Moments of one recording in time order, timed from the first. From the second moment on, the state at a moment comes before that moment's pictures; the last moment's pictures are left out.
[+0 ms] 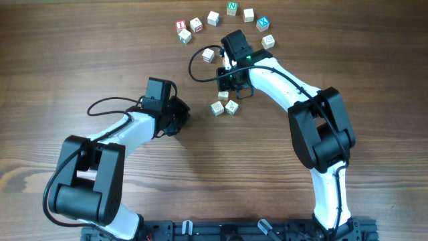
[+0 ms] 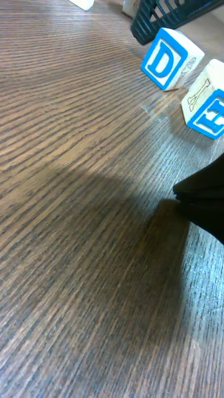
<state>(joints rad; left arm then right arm) -0.23 1.75 0.80 -0.17 0.28 -1.11 0.47 2.23 1.65 -0.63 -0.14 0.31</state>
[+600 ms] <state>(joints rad) -0.23 1.75 0.80 -0.17 0.28 -1.11 0.48 2.12 1.66 -0.64 -0.17 0.30</state>
